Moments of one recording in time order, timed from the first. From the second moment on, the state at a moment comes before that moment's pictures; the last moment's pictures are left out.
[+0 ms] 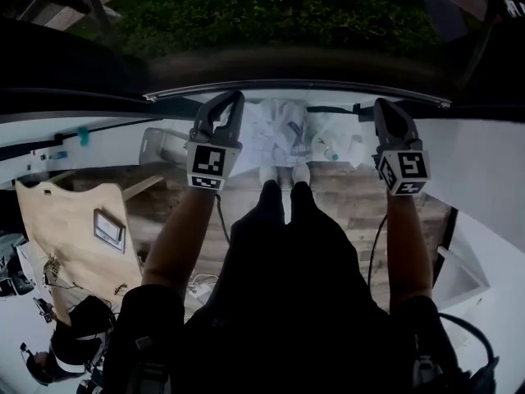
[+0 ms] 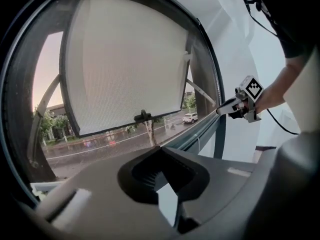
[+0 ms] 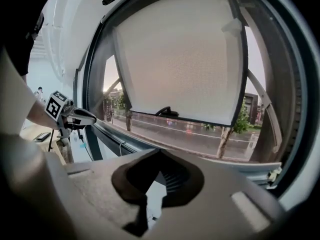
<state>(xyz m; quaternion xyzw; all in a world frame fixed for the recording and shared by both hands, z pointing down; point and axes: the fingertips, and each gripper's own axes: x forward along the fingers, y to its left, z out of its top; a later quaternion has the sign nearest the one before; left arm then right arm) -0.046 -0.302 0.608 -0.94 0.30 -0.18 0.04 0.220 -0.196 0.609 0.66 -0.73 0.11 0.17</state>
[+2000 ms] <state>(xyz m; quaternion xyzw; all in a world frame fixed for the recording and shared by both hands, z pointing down) -0.036 -0.303 0.664 -0.86 0.21 -0.38 0.28 0.206 -0.213 0.662 0.53 -0.72 -0.06 0.45</state>
